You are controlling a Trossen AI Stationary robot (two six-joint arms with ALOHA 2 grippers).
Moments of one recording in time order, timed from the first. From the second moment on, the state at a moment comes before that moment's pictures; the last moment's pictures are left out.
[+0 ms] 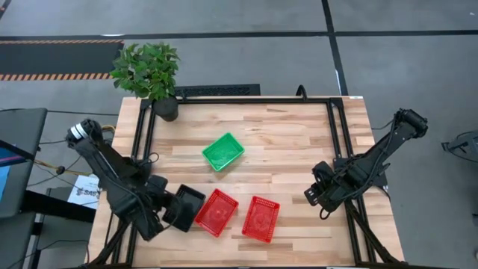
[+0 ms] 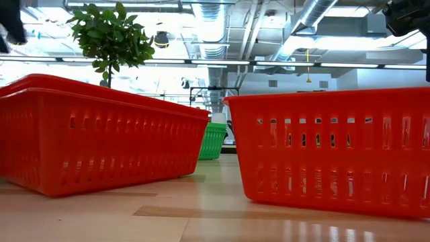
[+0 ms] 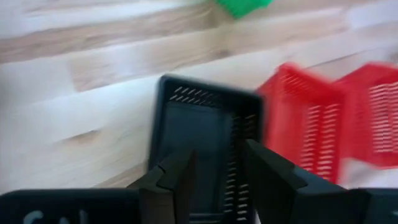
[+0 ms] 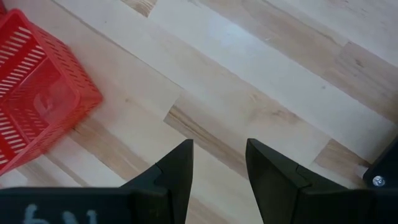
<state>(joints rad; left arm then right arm) -0.89 1.36 1.08 -1.23 -0.55 -2.22 0.70 1.15 0.88 -1.12 0.30 1.69</state>
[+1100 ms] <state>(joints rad) -0.47 1.27 1.08 -0.47 -0.58 -1.19 0.64 1.15 0.88 -1.04 0.29 1.50</state>
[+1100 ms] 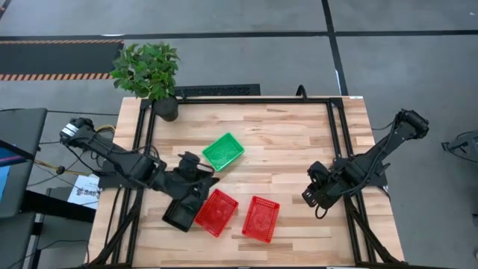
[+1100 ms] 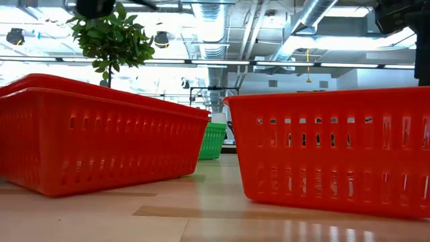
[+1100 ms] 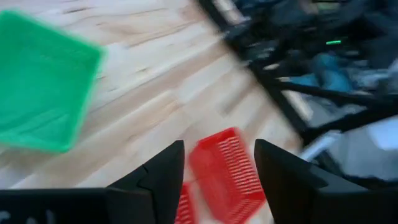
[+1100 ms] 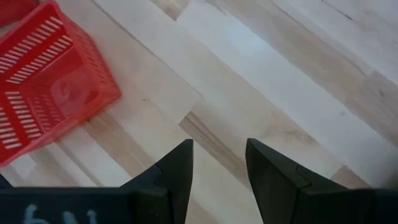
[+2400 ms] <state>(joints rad) -0.25 1.73 1.09 0.25 -0.20 -1.05 0.58 1.15 0.88 -1.01 0.32 1.26</state>
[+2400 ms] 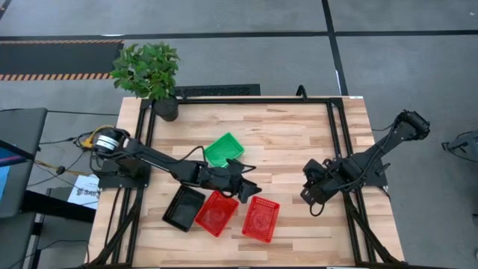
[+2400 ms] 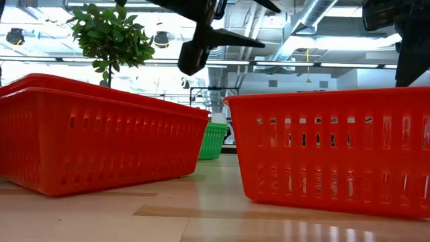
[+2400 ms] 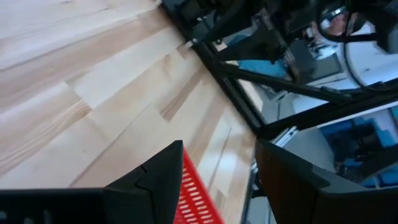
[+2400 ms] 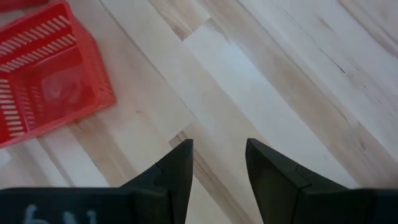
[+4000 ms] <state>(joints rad) -0.29 1.76 1.10 0.06 -0.29 -0.76 0.63 1.25 0.88 -0.84 0.34 1.60</state>
